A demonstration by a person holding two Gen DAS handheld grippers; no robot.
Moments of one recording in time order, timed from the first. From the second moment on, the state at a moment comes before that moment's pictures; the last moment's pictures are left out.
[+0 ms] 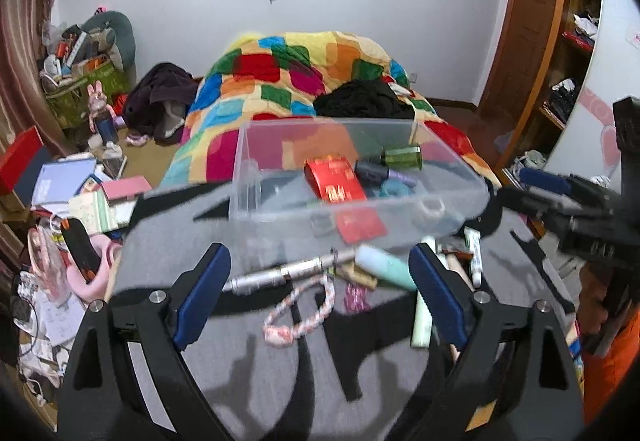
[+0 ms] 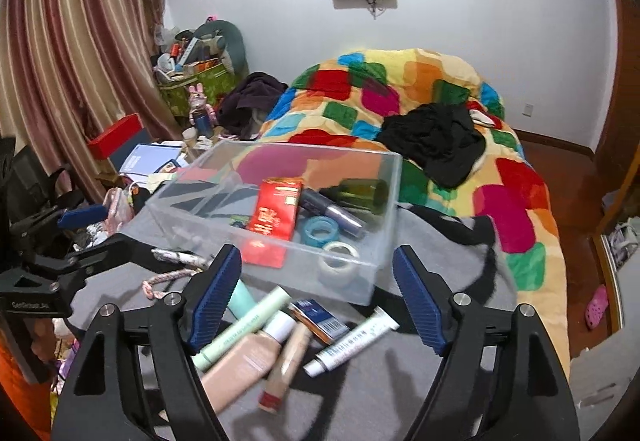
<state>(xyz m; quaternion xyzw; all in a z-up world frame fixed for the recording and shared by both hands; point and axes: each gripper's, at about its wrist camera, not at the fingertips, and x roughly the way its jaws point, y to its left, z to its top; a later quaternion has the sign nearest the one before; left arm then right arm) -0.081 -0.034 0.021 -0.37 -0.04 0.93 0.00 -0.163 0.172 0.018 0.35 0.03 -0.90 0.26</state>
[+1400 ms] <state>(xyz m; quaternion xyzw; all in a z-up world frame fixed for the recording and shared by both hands) -0.069 -0.041 -0.061 -0.43 -0.05 0.90 -0.04 -0.174 0.184 -0.074 0.46 0.05 -0.86 0.20</state>
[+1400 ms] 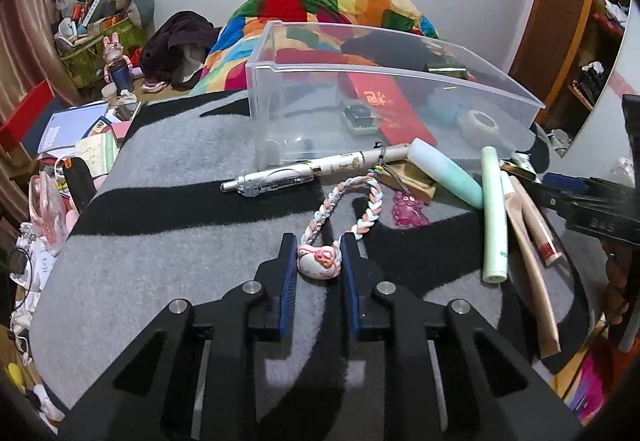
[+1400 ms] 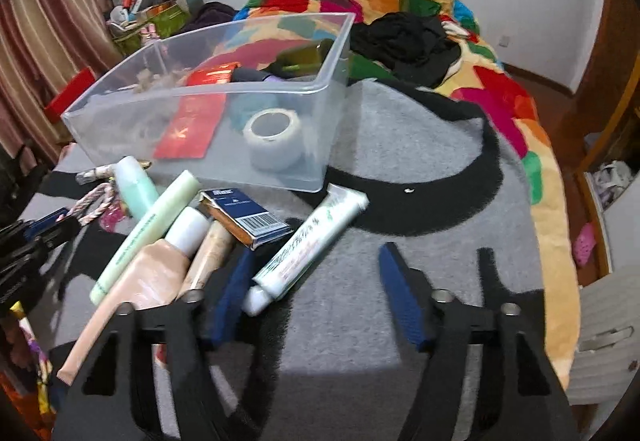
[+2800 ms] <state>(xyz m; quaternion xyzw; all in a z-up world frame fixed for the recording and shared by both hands) -0.096 -0.043 0.029 -0.32 -0.06 0.95 -0.04 -0.151 0.164 0.032 0.32 -0.01 -0.90 0.28</state>
